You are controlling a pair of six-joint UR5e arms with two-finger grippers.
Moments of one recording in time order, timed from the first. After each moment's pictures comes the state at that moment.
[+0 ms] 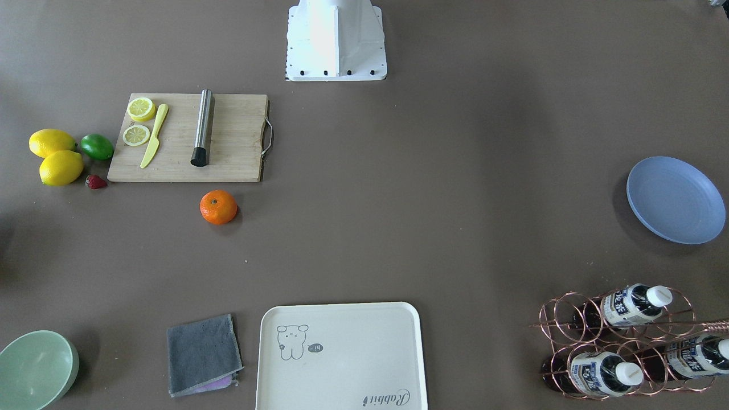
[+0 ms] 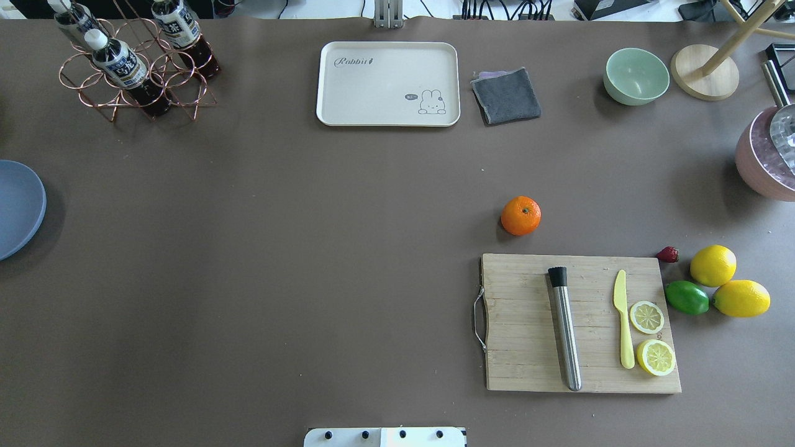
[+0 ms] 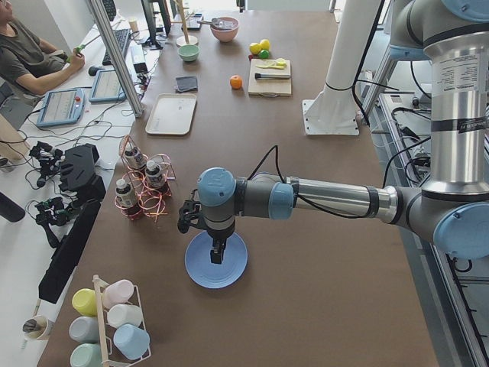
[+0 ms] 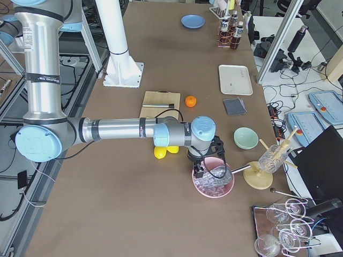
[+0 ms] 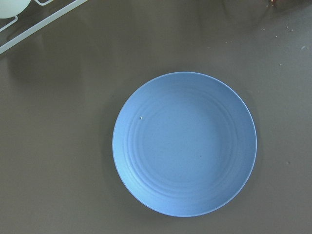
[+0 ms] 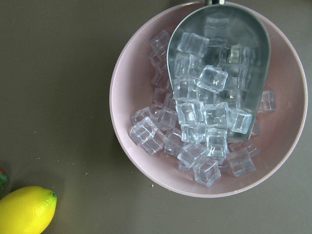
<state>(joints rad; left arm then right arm) -1.58 -1.47 -1.77 -1.53 -2.39 0.07 1.50 -1.59 1.66 -1.58 2.36 -0.18</state>
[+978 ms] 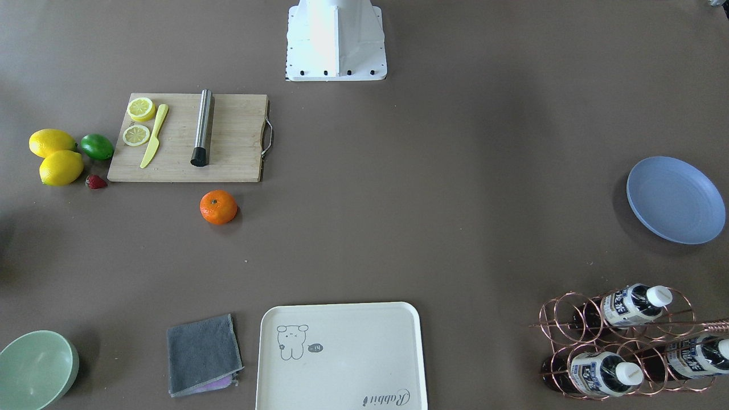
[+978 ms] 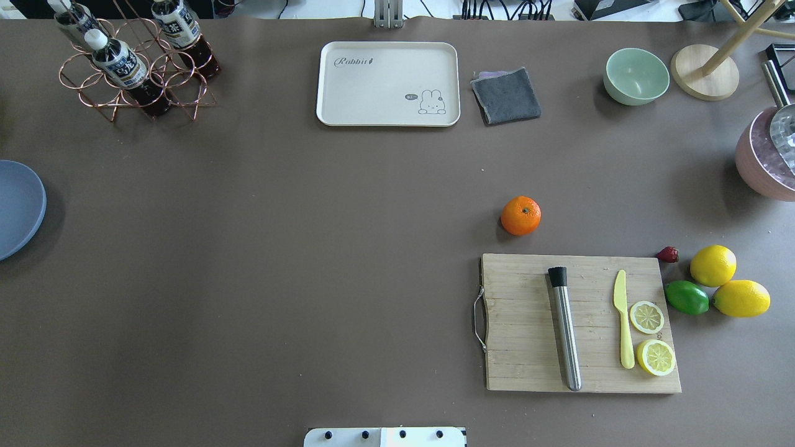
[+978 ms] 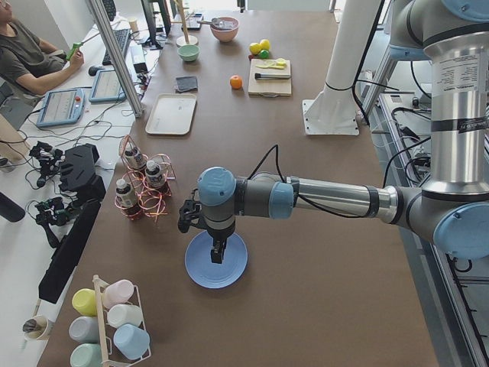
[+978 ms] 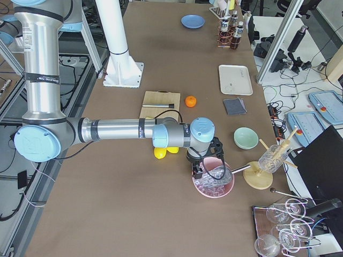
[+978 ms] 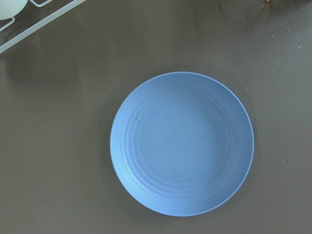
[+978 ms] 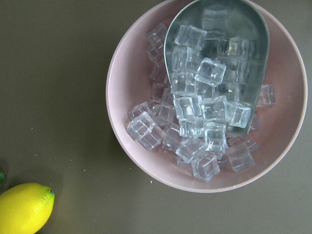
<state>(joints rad) -1.58 -1.47 -1.77 -1.56 -2.38 0.08 1.50 -1.59 1.66 -1.58 2.36 -0.18</state>
